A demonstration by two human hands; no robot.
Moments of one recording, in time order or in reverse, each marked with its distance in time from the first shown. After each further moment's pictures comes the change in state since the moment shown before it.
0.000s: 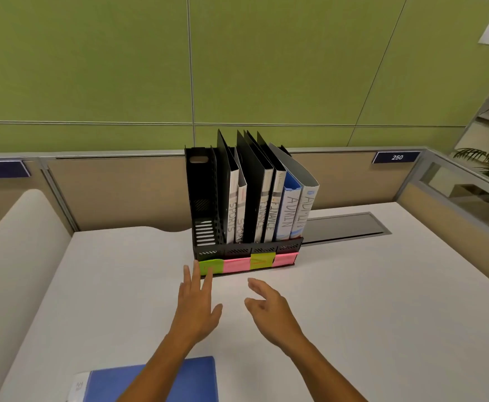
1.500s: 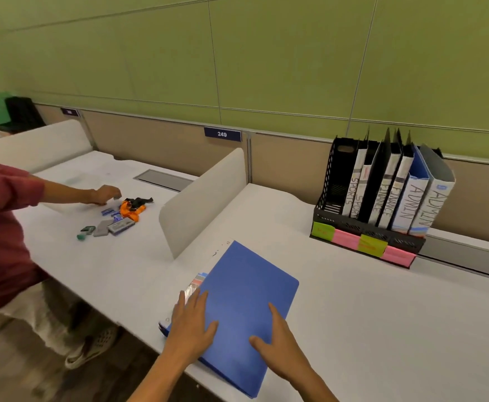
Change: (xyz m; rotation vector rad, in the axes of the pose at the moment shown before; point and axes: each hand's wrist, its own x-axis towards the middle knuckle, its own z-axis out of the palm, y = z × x) left_hand -0.370 0.040 -0.041 0.022 0.116 -0.798; right_hand -0.199 0.067 0.065 -0.136 -0.685 -0.280
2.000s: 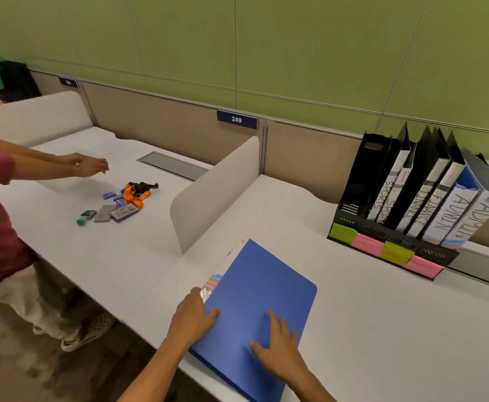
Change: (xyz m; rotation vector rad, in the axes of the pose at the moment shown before) left_hand 0.054 -0.039 -0.013 -0.302 -0.094 -0.207; right_hand 0.056 -0.002 0.047 -0.303 -0.058 0.215
